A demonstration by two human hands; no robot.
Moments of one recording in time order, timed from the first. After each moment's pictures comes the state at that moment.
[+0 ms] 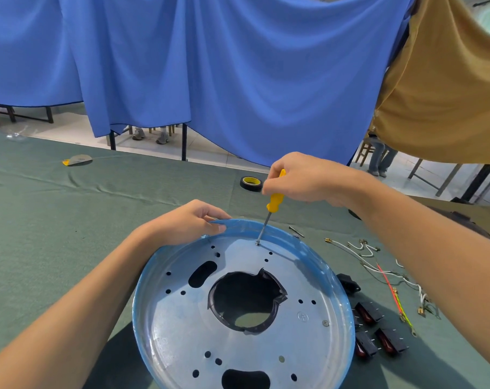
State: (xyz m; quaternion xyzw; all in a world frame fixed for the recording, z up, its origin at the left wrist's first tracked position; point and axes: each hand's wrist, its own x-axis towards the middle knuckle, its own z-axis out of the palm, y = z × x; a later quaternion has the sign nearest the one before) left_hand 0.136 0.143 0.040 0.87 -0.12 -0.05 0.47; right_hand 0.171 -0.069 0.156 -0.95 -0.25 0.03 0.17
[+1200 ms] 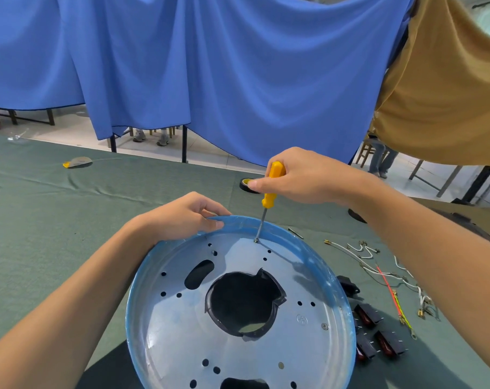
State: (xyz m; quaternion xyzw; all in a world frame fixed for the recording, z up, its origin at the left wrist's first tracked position) left_hand 0.128 0.146 0.058 0.87 -0.12 -0.06 0.48; right_hand 0.161 -0.072 0.165 -0.94 -0.31 -0.01 0.15
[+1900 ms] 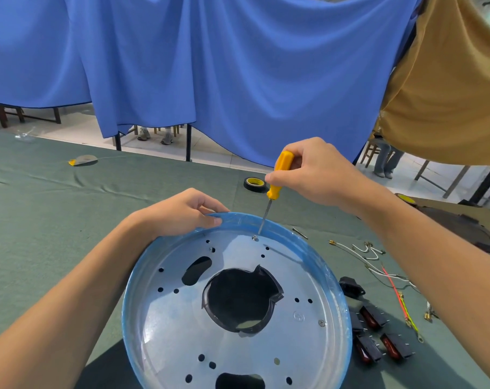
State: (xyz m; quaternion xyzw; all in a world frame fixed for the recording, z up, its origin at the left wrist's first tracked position) left_hand 0.119 0.148 0.067 0.88 -0.09 -0.05 0.46; right_hand 0.168 -0.078 0.154 -0.89 -0.32 -0.10 0.30
